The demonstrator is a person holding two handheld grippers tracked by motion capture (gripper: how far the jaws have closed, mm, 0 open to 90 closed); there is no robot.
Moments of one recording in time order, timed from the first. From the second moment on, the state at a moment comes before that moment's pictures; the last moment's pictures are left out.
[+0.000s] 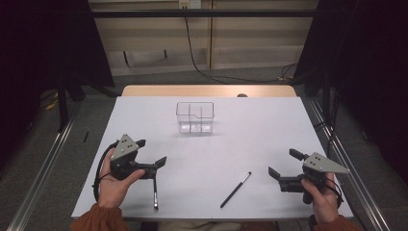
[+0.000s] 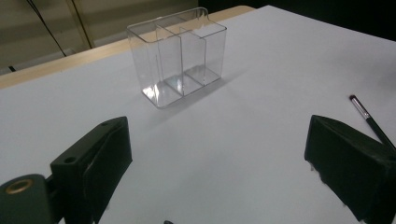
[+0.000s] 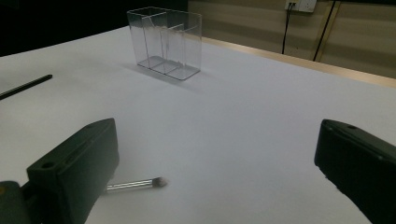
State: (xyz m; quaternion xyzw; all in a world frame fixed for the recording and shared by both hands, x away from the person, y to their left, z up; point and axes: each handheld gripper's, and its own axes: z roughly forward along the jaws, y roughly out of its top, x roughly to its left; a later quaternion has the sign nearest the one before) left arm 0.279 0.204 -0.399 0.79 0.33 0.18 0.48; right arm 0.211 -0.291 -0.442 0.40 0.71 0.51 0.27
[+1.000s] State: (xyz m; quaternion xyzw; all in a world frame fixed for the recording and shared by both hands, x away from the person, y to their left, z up) left arm 0.303 0.204 -0.412 0.87 0.39 0.04 0.29; right arm 0.212 -0.290 -0.443 0.40 0.71 0.51 0.27
